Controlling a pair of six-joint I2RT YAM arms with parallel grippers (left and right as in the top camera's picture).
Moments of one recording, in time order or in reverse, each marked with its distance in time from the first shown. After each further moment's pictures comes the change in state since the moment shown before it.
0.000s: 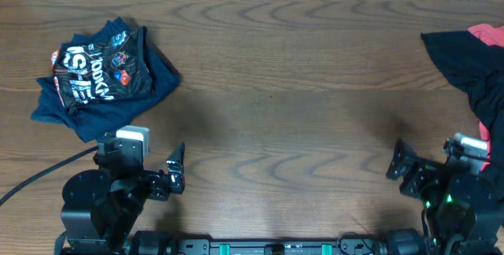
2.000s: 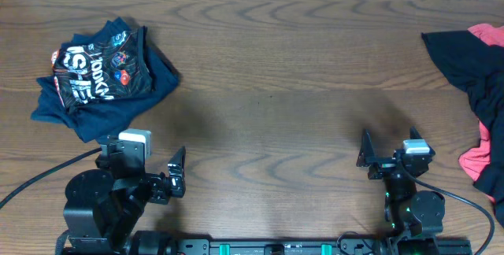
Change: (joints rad) left arm 0.000 0.001 -0.003 -0.045 0.000 0.000; right arm -0.045 -0.384 -0.808 0.914 -0.207 -0.313
